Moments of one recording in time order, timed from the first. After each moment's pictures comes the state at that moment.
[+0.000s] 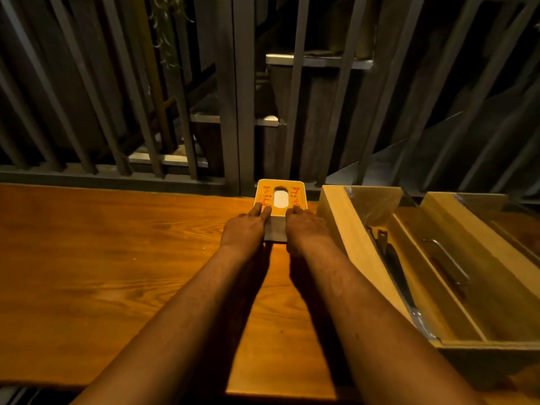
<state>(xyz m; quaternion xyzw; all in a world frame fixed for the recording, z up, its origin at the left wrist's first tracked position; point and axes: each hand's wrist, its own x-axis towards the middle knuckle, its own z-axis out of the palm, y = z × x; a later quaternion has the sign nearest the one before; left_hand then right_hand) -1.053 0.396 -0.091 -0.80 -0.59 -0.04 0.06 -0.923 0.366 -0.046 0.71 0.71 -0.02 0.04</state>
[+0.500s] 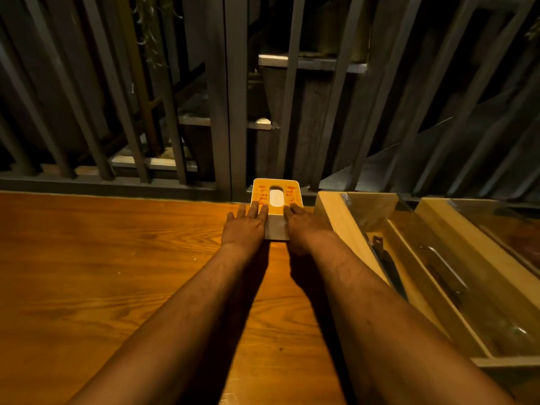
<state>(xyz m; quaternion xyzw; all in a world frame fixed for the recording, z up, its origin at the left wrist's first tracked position) -1.044 0.427 -0.089 -0.81 -0.58 -0.03 0.06 -0.904 0.397 -0.045 0.69 0.72 -0.03 0.06</state>
